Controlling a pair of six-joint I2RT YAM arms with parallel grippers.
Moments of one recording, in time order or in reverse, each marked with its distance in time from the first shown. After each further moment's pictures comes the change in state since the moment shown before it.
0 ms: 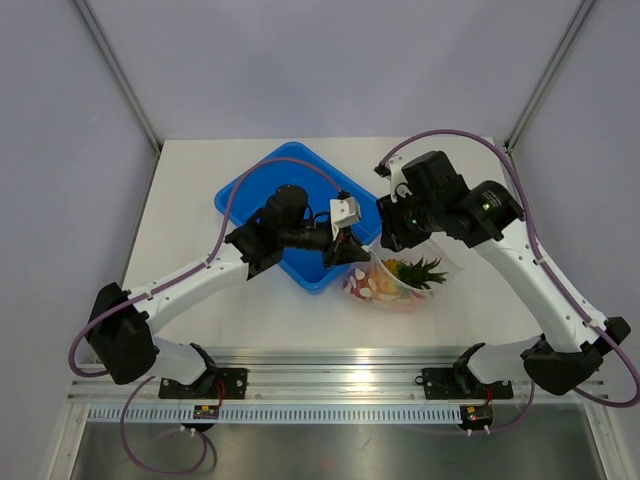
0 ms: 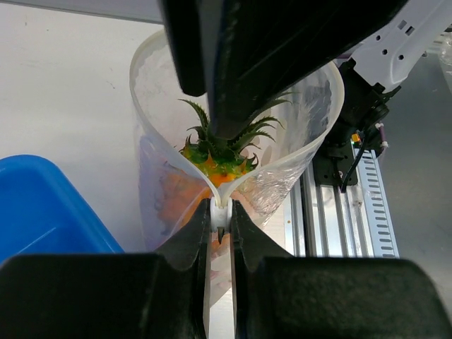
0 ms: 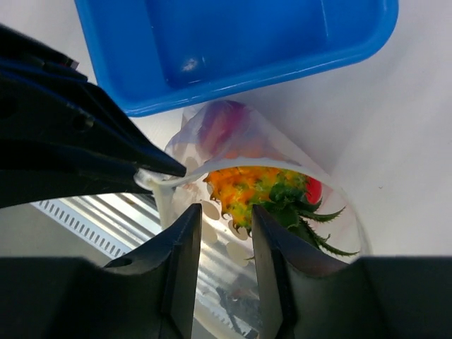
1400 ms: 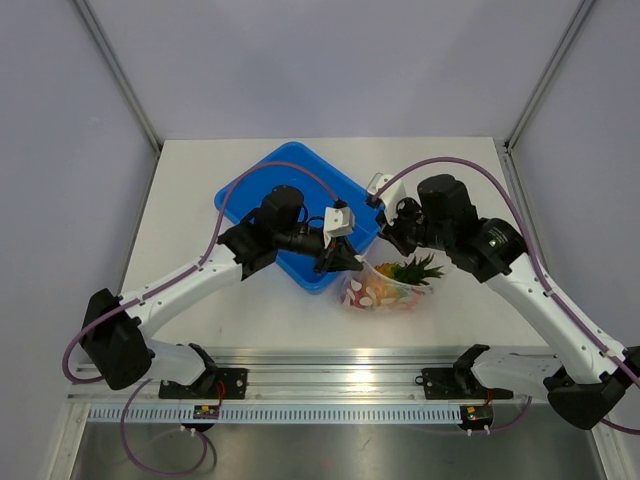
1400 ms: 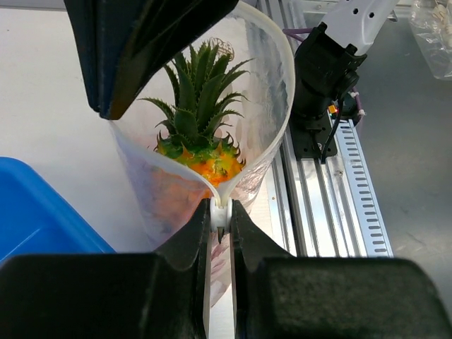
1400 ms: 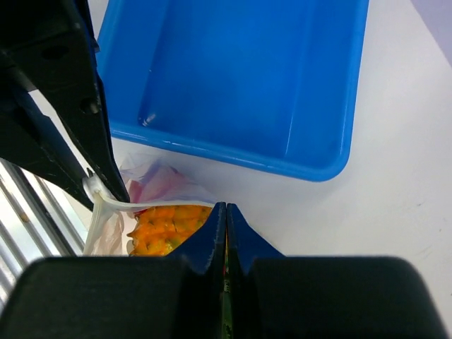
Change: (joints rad) left arm 0.016 -0.037 0.000 -0.122 0.108 0.114; right arm 0.002 -0.202 -0.346 0.423 -0.104 -0.502
